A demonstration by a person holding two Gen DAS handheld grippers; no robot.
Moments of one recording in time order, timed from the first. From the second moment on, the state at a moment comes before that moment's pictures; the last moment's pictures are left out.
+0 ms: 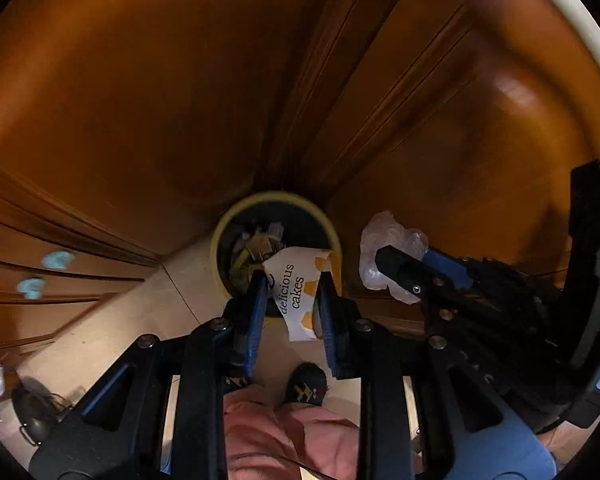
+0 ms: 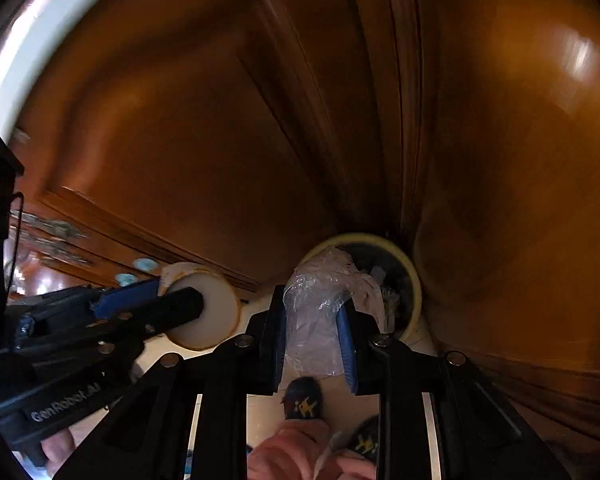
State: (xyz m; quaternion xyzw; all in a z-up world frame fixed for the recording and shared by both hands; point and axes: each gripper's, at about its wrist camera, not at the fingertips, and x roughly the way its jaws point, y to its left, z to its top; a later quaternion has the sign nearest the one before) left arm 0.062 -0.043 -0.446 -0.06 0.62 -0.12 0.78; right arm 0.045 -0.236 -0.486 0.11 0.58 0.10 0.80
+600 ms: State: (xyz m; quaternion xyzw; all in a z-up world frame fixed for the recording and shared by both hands) left arm 0.108 -0.034 -0.626 -0.05 0.64 -0.09 0.76; right arm 0.063 -0.256 -0.714 0.11 0.63 0.07 0.77
